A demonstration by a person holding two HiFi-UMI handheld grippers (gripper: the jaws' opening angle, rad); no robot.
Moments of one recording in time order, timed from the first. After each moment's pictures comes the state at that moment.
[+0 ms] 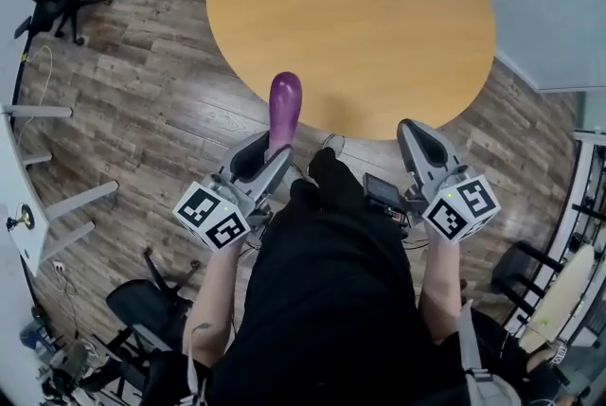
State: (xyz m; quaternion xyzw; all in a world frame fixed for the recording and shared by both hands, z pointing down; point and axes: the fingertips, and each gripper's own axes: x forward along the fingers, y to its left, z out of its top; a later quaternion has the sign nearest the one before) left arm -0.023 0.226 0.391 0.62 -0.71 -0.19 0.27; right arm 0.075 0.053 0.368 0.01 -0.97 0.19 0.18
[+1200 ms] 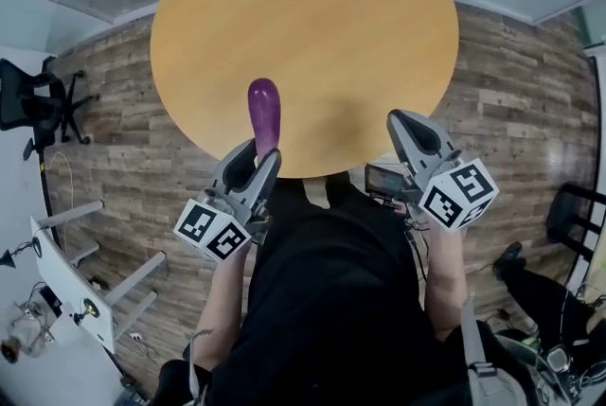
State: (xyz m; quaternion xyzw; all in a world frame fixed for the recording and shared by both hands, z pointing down) left arm -0.048 0.062 0.375 0.68 -0.67 -0.10 0.27; right arm 0.097 -0.090 0.379 0.12 -0.96 0.23 0.12
